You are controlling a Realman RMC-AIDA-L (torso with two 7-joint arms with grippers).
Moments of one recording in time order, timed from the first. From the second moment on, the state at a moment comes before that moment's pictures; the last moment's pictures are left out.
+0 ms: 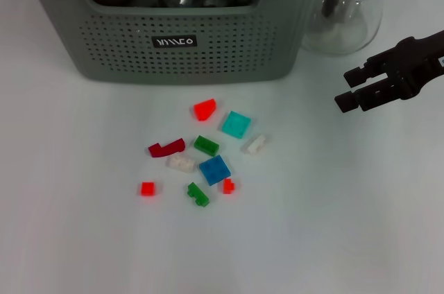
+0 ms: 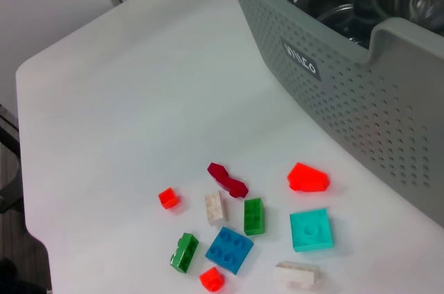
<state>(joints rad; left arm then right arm) -1.10 -2.06 1.05 0.62 2.86 0.85 -2.53 0.77 1.97 -0.83 -0.92 -2.35 -1.79 1.97</state>
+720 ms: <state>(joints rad) -1.06 -2.07 0.97 0.89 2.82 0.97 -2.55 0.77 1.97 -0.83 -0.92 -2.35 -1.79 1.97</state>
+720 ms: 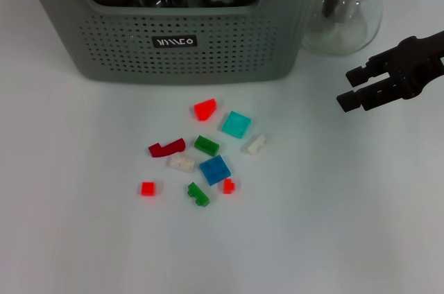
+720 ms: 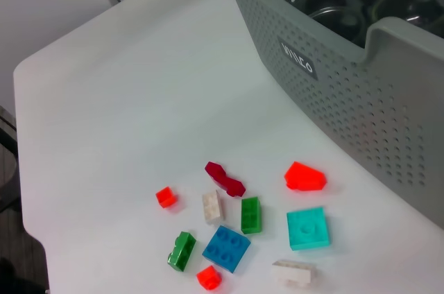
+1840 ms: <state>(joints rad) -0.44 -2.12 0.73 1.51 1.97 1.94 -1.98 0.77 1.98 -0.80 -0.92 -2.25 -1.80 1.91</state>
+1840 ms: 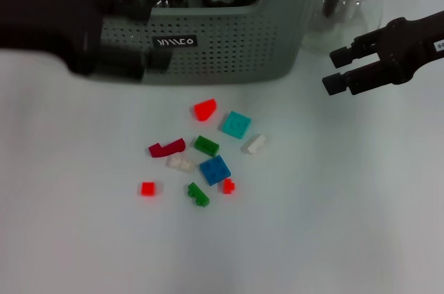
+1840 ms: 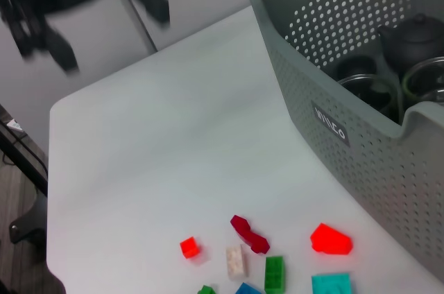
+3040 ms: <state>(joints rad) -0.58 -2.17 1.37 1.30 2.74 1.57 -2.19 0.76 1.99 -0.81 -0.87 -2.26 -1.79 1.90</state>
